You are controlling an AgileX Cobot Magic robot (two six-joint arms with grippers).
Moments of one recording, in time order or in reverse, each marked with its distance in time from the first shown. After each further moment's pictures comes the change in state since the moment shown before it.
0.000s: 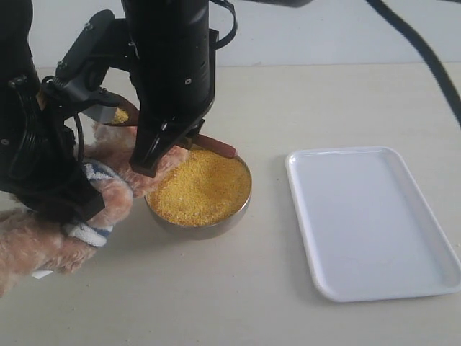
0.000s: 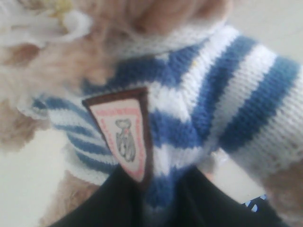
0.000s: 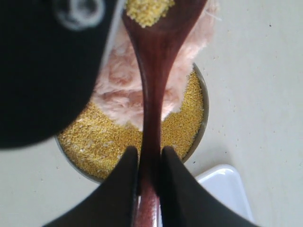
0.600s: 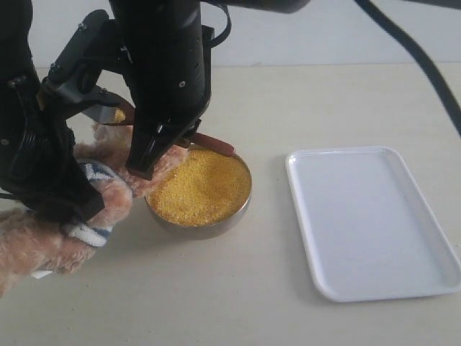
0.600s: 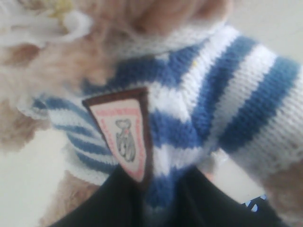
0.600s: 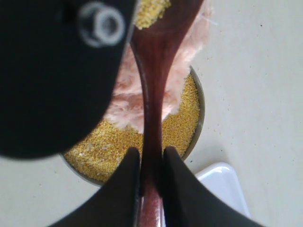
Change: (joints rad) left arm 0.000 0.000 0.000 0.000 0.000 0.000; right arm 0.027 0.000 0.000 -0.049 0.000 0.026
